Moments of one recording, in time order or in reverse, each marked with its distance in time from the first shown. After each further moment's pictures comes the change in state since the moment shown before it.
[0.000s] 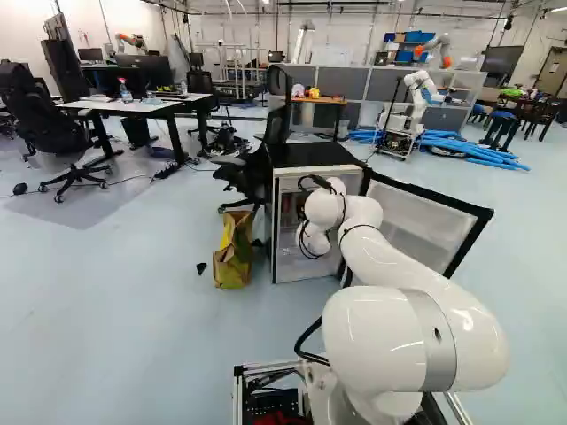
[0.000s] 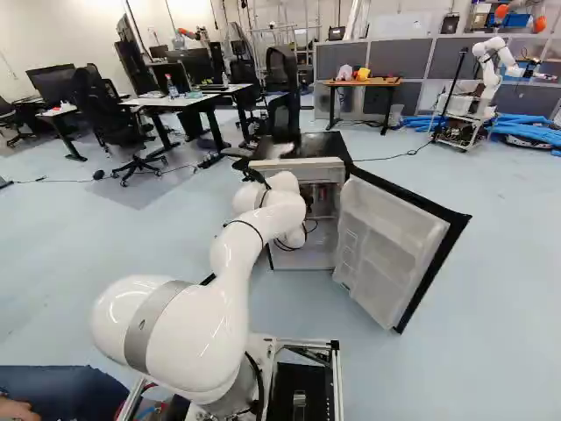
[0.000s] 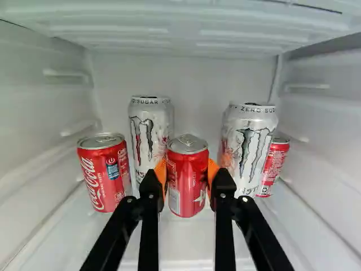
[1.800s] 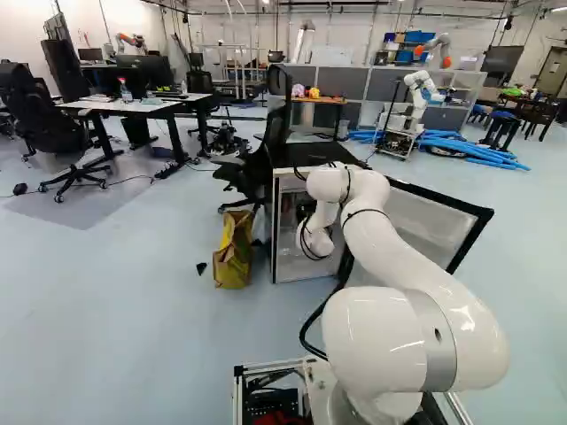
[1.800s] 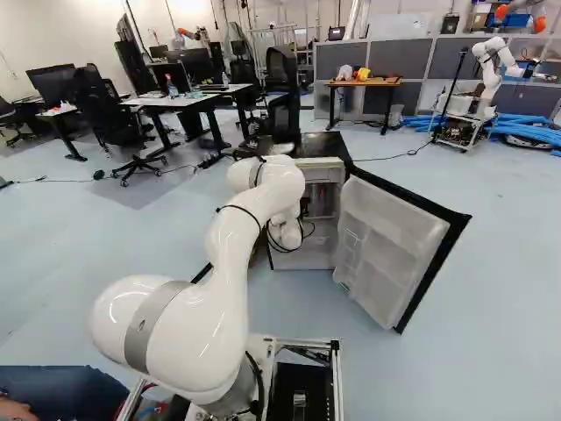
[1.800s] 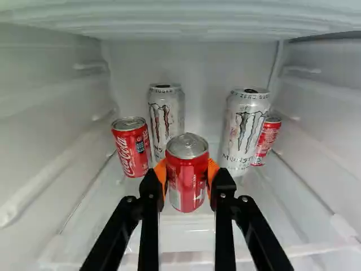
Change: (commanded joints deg) arm 0.4 14.4 24.4 0.0 0.0 0.0
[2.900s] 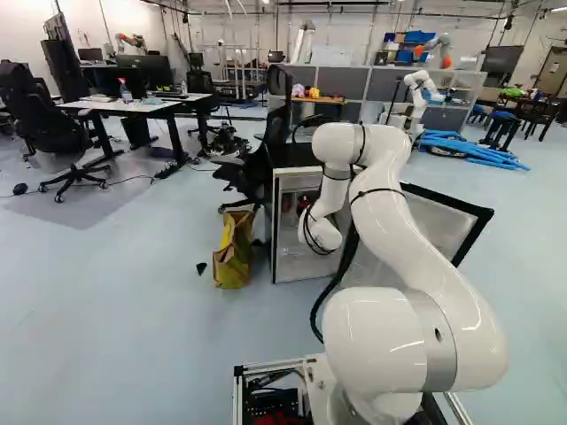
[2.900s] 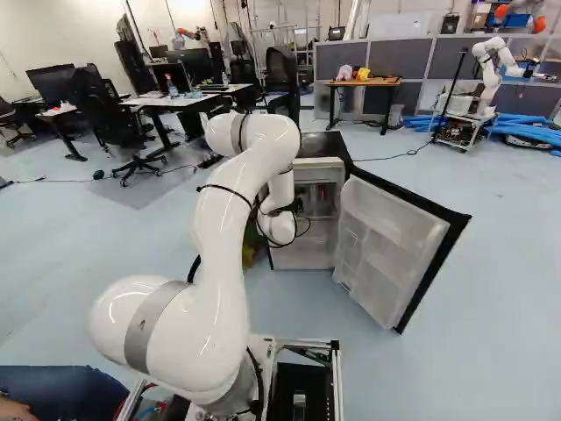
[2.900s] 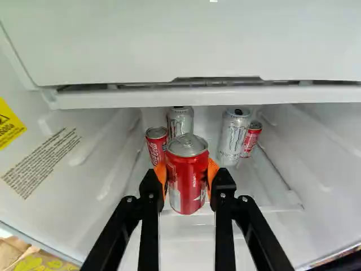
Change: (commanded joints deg) arm 0.4 20.9 27.6 0.0 0.0 0.0
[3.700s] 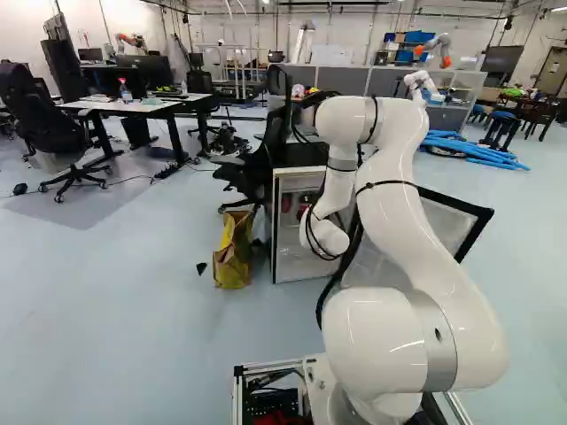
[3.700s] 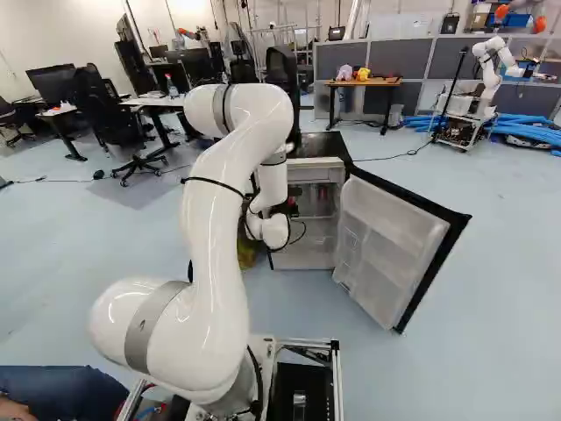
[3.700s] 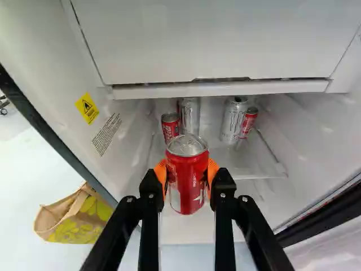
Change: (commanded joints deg) arm 0.5 10.5 15.8 0.0 0.0 0.0
